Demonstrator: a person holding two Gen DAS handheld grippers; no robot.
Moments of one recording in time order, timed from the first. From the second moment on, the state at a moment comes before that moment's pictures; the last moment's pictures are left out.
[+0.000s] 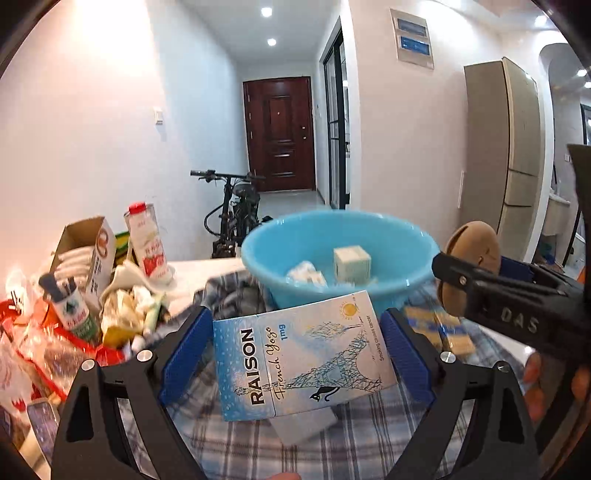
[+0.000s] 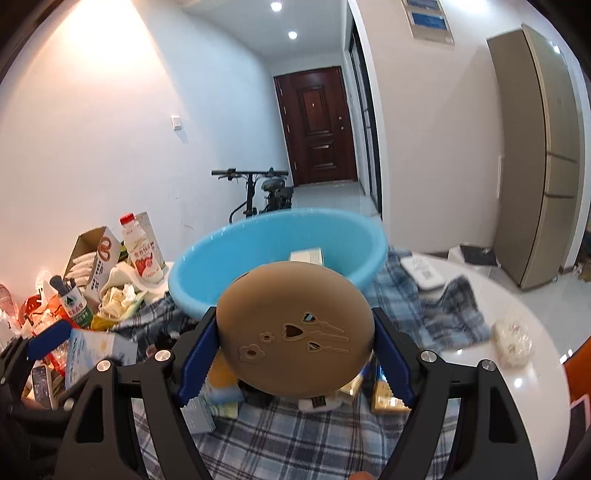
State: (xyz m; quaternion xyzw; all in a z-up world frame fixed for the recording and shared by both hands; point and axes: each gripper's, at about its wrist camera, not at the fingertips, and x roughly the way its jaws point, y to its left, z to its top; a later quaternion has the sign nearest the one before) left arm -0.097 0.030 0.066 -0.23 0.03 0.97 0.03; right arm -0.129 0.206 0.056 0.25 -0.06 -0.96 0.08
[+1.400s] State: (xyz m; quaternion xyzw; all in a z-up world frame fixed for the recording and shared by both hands) left arm -0.219 -0.006 0.089 -0.22 0.02 0.98 0.00; right arm -0.241 0.155 0.076 0.25 0.02 -0.97 0.05
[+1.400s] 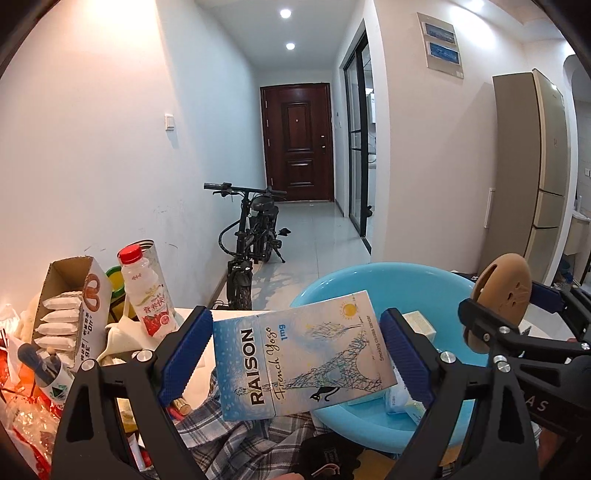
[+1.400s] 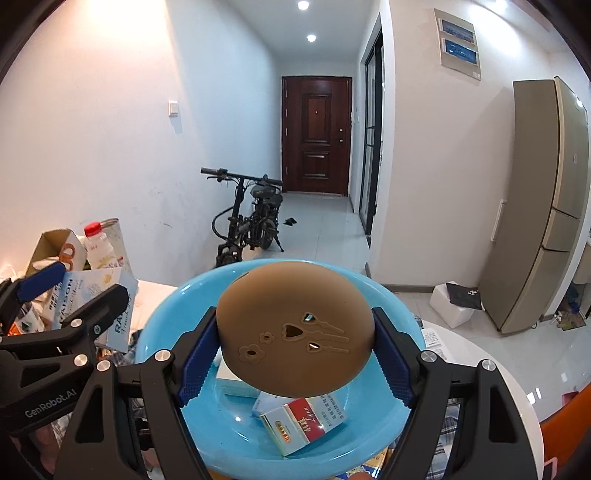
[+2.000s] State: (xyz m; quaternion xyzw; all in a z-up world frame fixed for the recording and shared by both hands) left arm -0.218 0.000 0.091 -0.21 0.03 0.98 -0.01; right arm -0.247 0.149 0.071 0.26 0.04 -0.96 0.03
